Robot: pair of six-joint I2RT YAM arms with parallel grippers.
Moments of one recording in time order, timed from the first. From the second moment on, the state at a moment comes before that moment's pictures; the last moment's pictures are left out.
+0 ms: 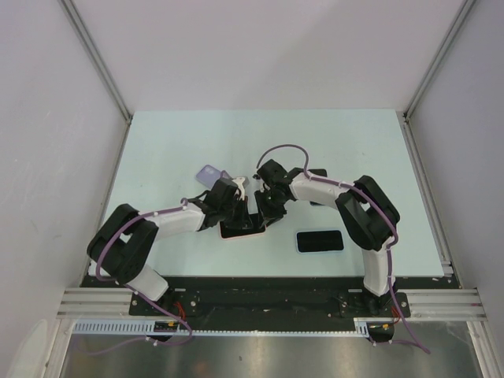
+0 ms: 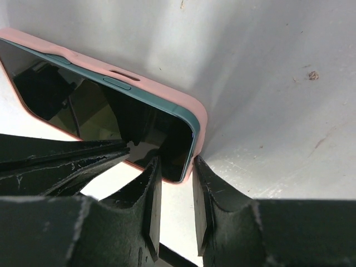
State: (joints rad) left arm -0.63 1.56 0.72 -0.05 0.24 -0.52; right arm 0.74 2.01 1.33 -0.55 -0.28 0.44
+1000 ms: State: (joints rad) left arm -0.64 1.46 0.70 -0.11 0.10 -0.52; right arm 0.60 1.90 1.17 -0.32 -0.43 0.44
